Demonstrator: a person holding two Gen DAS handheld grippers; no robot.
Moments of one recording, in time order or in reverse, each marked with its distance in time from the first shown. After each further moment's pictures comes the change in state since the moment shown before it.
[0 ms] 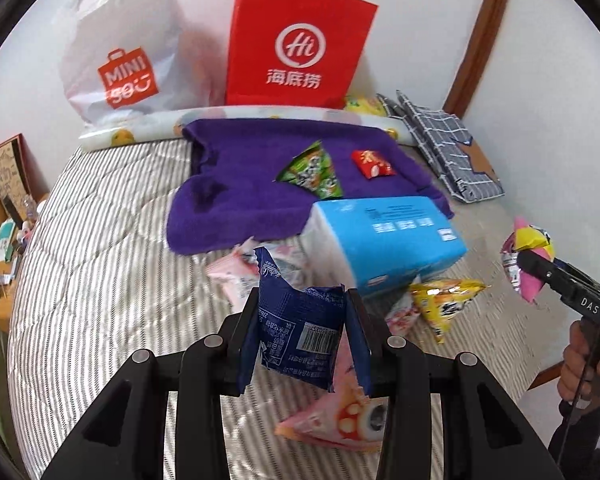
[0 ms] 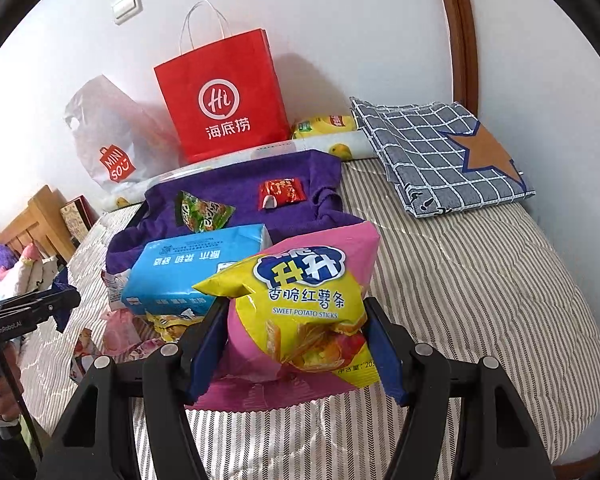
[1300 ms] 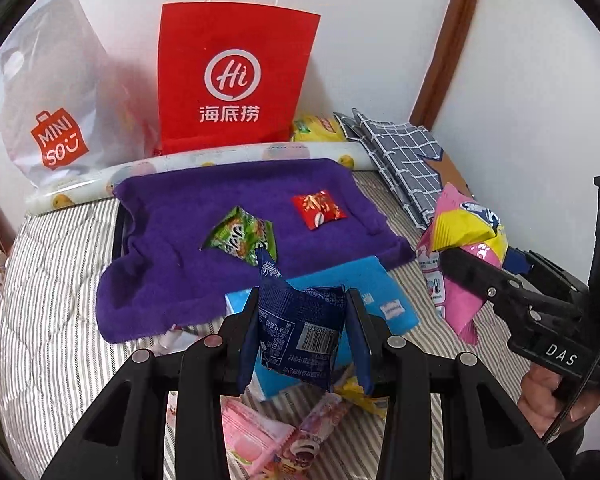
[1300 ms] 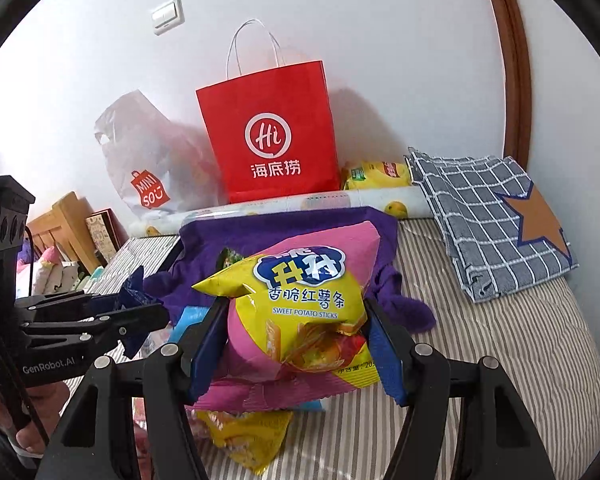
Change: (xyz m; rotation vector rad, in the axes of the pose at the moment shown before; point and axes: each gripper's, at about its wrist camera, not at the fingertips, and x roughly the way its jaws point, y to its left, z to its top) left arm 0.031 -0.056 0.068 0.064 -0.024 -0.060; right arm 0.026 0.042 0.063 -0.094 -0.083 0.097
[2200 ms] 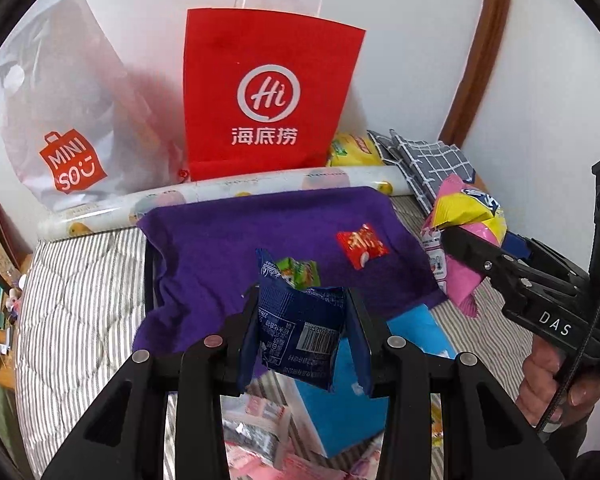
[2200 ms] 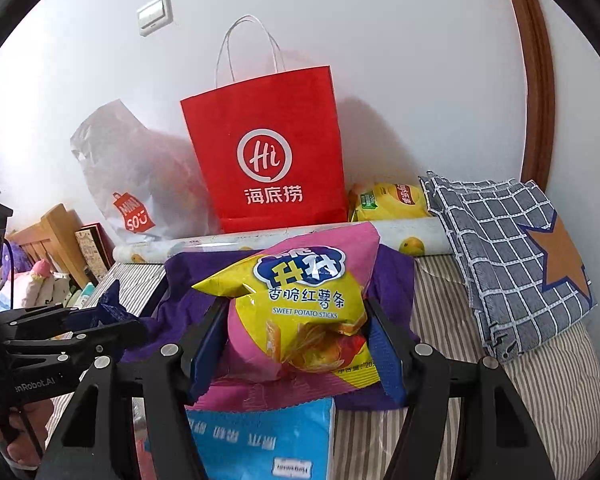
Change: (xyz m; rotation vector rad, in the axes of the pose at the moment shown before) left arm 0.015 0.040 0.047 -0.017 -0.008 0.059; right arm 0.057 0.000 0.051 -0.006 -0.011 -0.007
